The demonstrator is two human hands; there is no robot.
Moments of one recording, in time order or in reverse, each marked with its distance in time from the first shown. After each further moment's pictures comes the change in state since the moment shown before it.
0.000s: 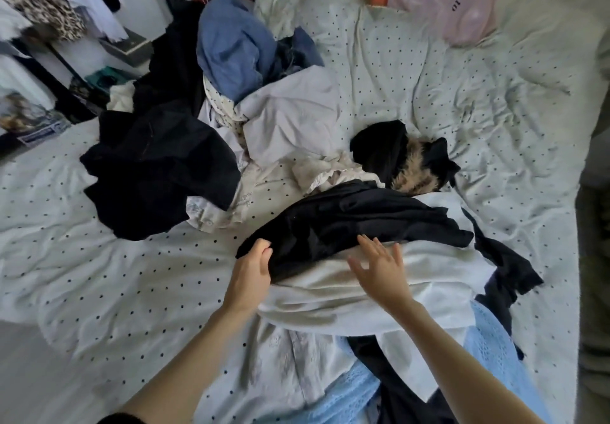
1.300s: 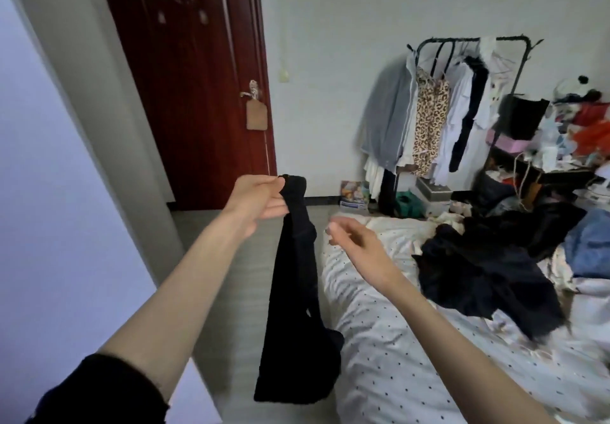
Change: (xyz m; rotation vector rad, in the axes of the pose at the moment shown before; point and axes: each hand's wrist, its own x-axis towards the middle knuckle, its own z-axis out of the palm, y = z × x) left_hand -0.434 -0.034 -0.504 -0.817 0.945 -0.313; right_hand -0.337 -0.541 -0.062 0.773 -0.468 -0.991
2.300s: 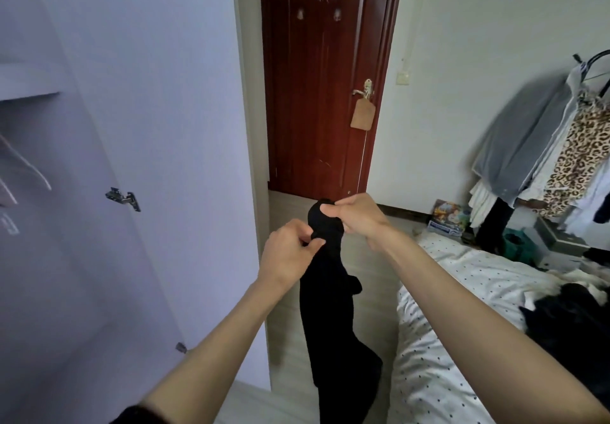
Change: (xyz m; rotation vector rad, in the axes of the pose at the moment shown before) left_hand -0.048 -0.095 -0.125 0.736 0.424 0.171; right_hand 0.072 -0.081 0.163 -0.129 -0.349 0.100
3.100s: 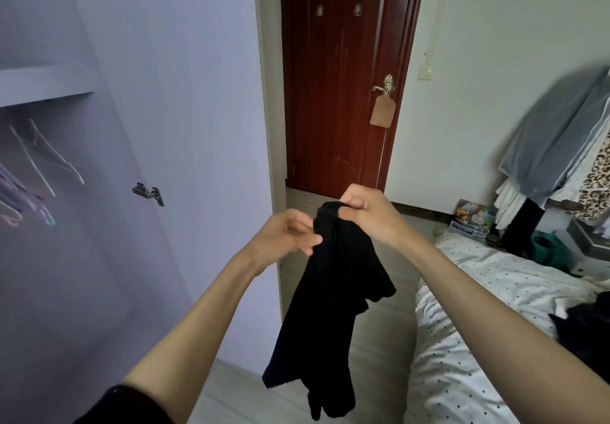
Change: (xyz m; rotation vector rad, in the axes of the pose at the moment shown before) left_hand 0.012 -0.014 -0.050 -0.386 -0.343 -0.093; right_hand -0.015 -0.005 0.001 -0.149 -0.083 -0.337
